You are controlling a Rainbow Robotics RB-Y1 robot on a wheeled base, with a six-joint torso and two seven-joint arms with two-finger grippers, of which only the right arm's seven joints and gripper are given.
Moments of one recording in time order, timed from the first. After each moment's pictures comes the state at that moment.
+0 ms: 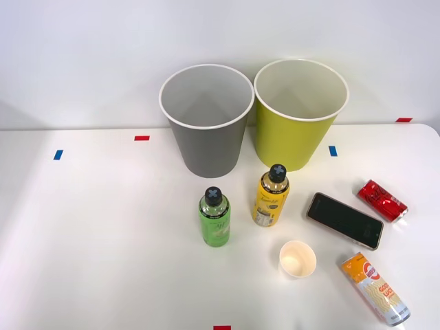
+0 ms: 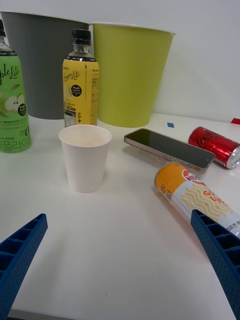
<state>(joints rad) 1.03 -0.29 0.40 -1.71 -0.09 -0.93 1.78</state>
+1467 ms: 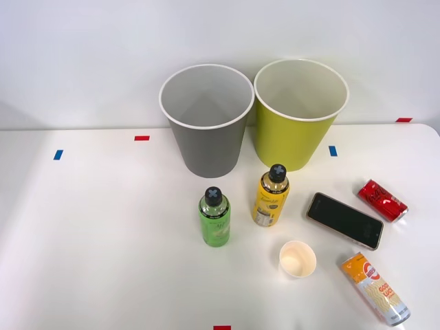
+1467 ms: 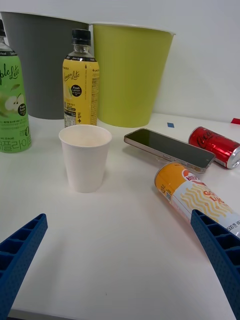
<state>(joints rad) 1.03 -0.29 0.40 -1.71 -0.09 -0.93 1.78</state>
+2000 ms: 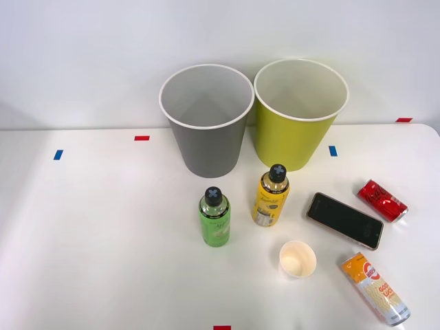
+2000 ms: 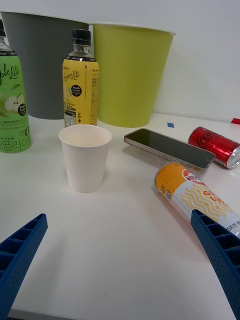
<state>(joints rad) 1.03 -0.29 0.40 -1.71 -0.09 -0.93 1.78</state>
